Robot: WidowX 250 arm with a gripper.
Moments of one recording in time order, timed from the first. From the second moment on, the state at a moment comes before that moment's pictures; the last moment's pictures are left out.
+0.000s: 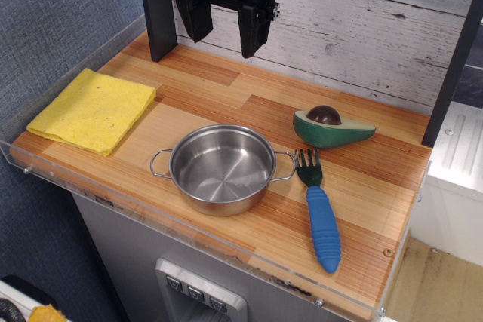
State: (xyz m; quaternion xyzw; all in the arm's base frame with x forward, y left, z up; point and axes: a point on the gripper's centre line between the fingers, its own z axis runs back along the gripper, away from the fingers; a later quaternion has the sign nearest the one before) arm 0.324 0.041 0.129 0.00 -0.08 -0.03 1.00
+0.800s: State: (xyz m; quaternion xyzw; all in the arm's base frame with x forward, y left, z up) arm 0.340 -0.010 0.091 0.01 -0.05 -0.06 1.00
